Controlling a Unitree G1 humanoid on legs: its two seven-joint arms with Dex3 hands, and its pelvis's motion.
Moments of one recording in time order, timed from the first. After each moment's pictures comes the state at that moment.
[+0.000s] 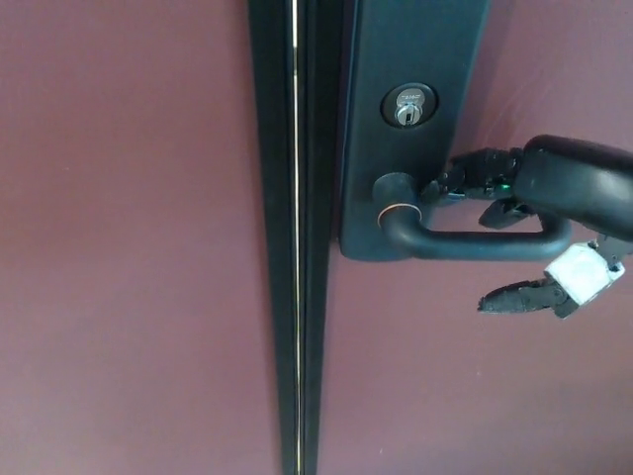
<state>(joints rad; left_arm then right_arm) -0.07 0.51 0.02 1.32 0.16 -0.22 -0.11 -0.70 -0.93 0.53 -0.62 -0.20 0.83 0.67</state>
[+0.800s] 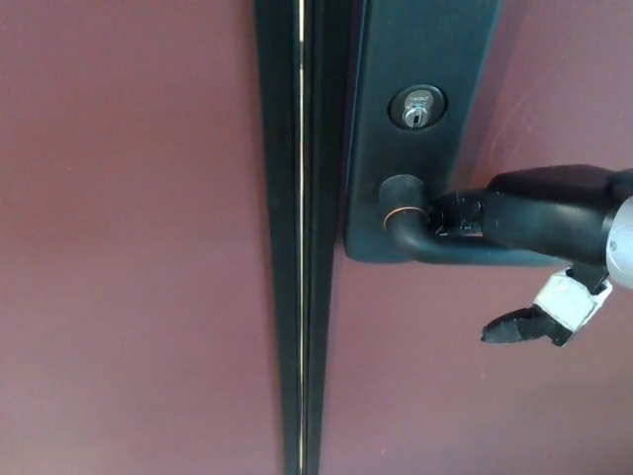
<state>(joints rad) -0.07 0.51 0.02 1.32 0.16 -0.22 -0.11 -0.75 -0.92 0.66 -0.64 -0.43 0.83 0.82</state>
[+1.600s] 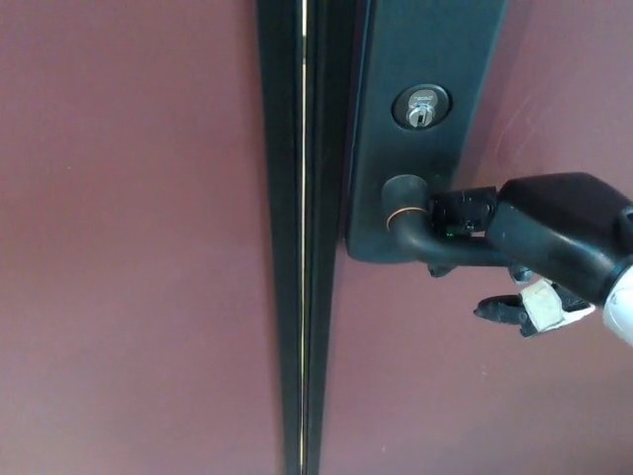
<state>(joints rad) -0.07 0.51 0.01 1.32 0.16 -0.22 -0.11 -0.42 -0.75 0.46 -0.60 -0.60 0.52 0.49</state>
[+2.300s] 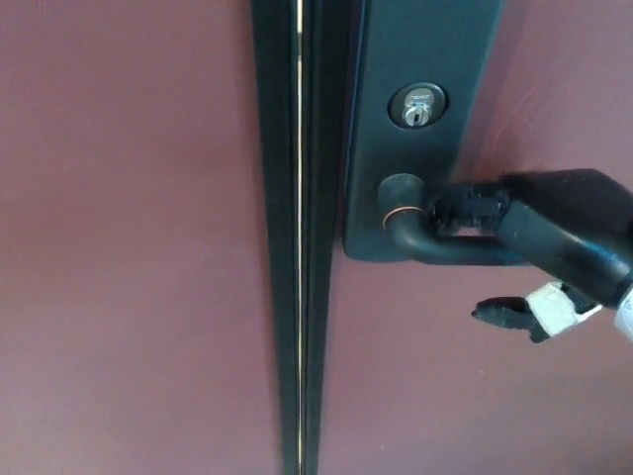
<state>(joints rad) -0.07 0.51 0.02 1.32 0.16 -0.22 -0.12 -0.35 -0.67 0.31 -0.58 -0.60 0.39 0.50</state>
